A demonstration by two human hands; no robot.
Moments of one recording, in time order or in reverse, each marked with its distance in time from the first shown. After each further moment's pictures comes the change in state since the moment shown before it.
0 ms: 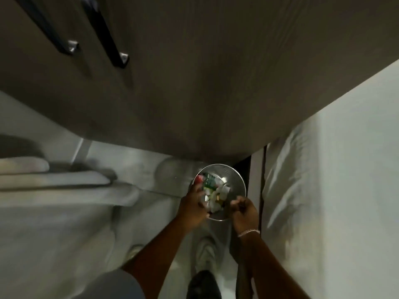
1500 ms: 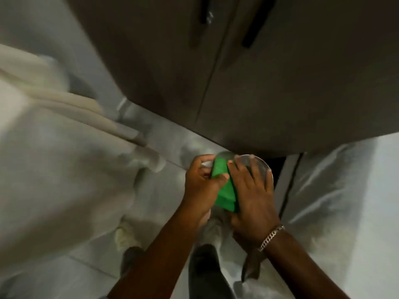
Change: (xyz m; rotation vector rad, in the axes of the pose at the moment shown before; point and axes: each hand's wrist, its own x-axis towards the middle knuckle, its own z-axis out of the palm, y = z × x) left_hand -0.108 0.026 -0.094 -0.859 0.329 -0.043; right_hand -0.148 -0.144 0.027 -1.213 -0.452 -0.951
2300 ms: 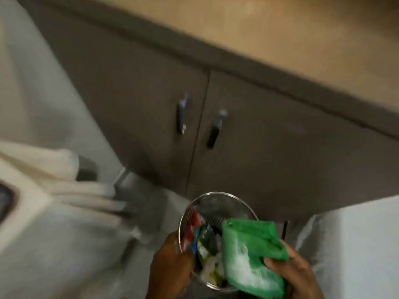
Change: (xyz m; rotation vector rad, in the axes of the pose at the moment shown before) left_hand -0.011 0.034 -0.018 0.595 0.241 0.059; right_hand -0.022 0.050 -0.104 1.612 0.193 0.330
